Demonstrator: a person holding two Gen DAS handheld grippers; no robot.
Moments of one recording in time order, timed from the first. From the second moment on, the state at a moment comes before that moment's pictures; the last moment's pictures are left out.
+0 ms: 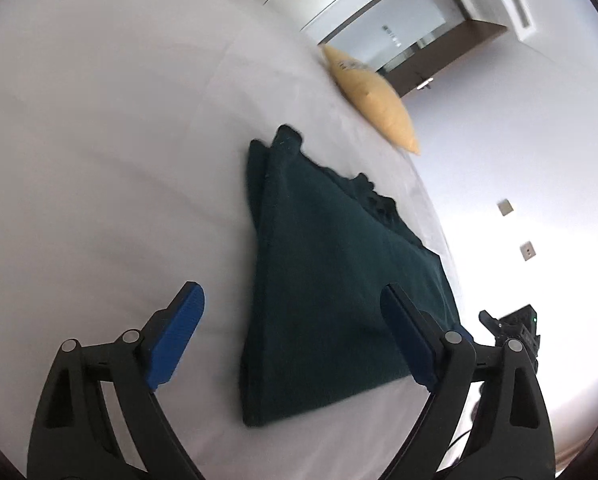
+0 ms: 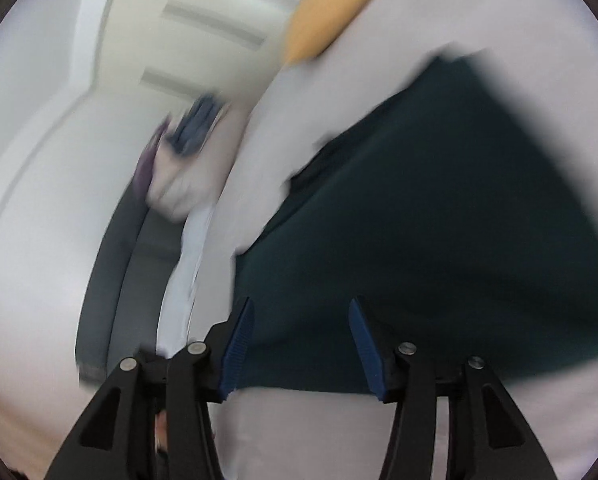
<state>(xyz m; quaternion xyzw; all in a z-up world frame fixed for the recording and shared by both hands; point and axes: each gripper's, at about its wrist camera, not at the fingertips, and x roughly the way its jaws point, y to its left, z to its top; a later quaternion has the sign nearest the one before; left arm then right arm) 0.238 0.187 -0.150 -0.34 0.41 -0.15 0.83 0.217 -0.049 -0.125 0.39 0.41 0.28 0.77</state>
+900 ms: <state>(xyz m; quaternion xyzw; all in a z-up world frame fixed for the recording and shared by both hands) 0.334 0.181 -0.194 -0.42 0.56 -0.26 0.66 0.245 -0.007 -0.143 0.42 0.44 0.33 0.72</state>
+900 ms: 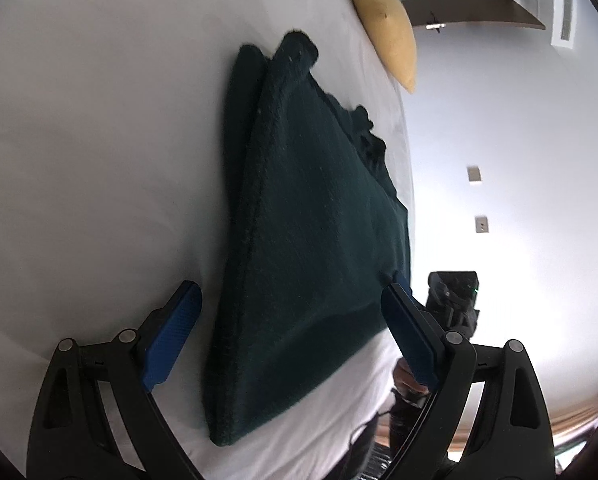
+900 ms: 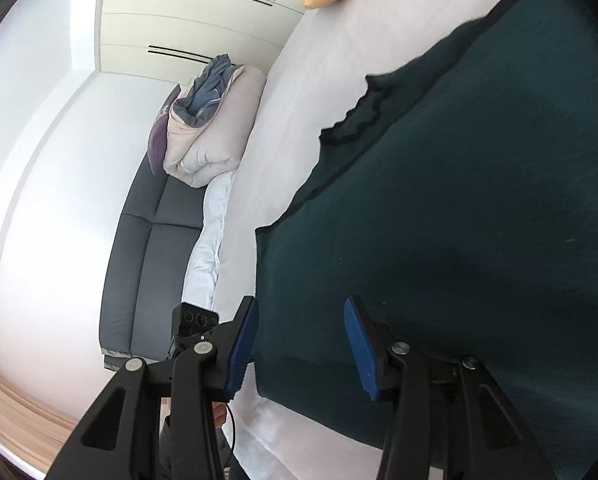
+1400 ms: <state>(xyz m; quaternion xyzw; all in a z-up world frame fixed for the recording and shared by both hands) 0.315 0.171 -0.203 -0.44 0.54 -0.26 0.67 0.280 0.038 -0.164 0.38 0.50 0.32 0.71</state>
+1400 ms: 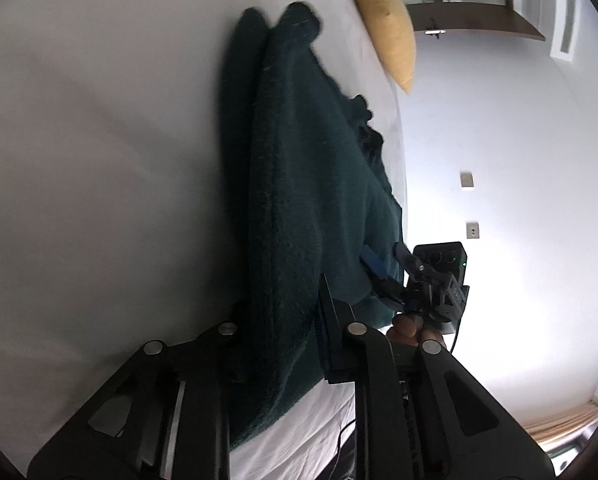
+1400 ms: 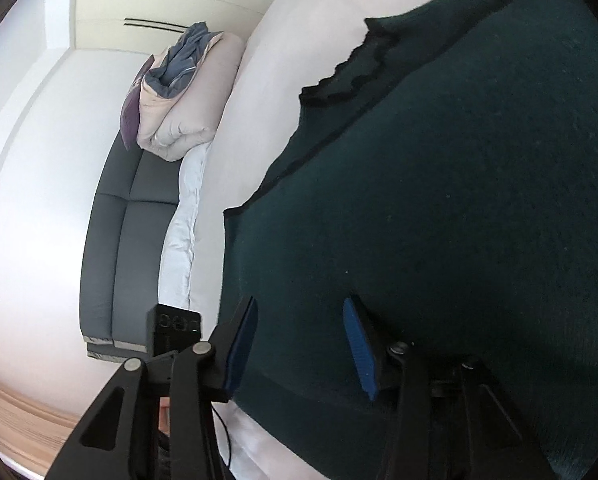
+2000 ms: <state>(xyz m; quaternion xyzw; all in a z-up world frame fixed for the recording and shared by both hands) 0.333 0.011 -0.071 -0.23 0.52 -0.26 0.78 0.282 -0.028 -0.131 0.45 0.46 0.36 0.68</state>
